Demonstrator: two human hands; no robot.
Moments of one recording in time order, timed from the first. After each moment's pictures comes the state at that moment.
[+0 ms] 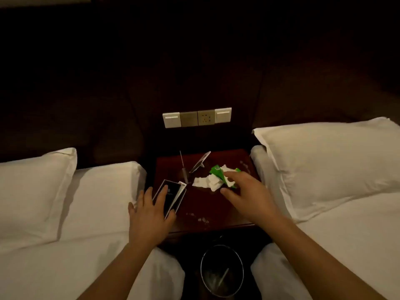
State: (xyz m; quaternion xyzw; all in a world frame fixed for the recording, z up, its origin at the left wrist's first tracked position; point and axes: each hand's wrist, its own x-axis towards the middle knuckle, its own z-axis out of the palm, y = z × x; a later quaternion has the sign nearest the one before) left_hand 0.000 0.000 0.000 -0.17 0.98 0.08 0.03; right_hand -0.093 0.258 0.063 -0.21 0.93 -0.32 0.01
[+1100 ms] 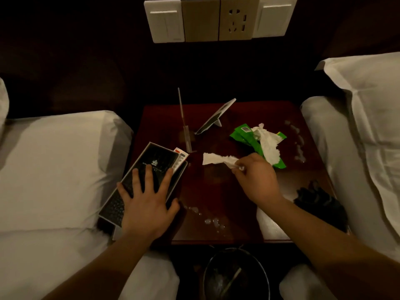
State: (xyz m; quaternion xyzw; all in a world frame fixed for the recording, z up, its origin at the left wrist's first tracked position) left_hand -0.120 -0.053 -0.288 -0.16 0.99 -0.01 0.04; right_hand -0.267 0.184 -0.263 -0.18 0.95 -0.27 0.01
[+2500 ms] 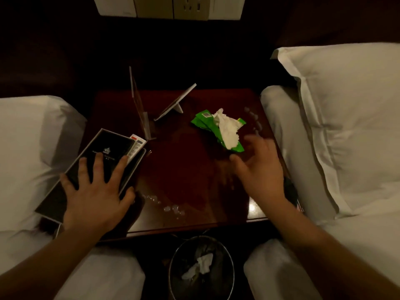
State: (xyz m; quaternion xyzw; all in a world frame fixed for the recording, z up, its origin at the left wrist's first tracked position) left_hand -0.120 -0.055 -0.295 -0.17 0.99 -0.03 0.02; right_hand -0.241 0.266 -0.244 -0.08 0.94 -0.33 -0.10
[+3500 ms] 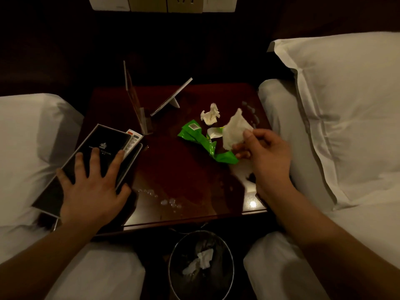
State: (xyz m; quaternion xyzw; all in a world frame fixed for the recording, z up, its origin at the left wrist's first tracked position) left_hand -0.119 -0.053 -0.293 -0.16 0.99 -0.05 0.02; right_hand -0.241 0.266 -0.225 0.04 0.69 -0.73 -0.03
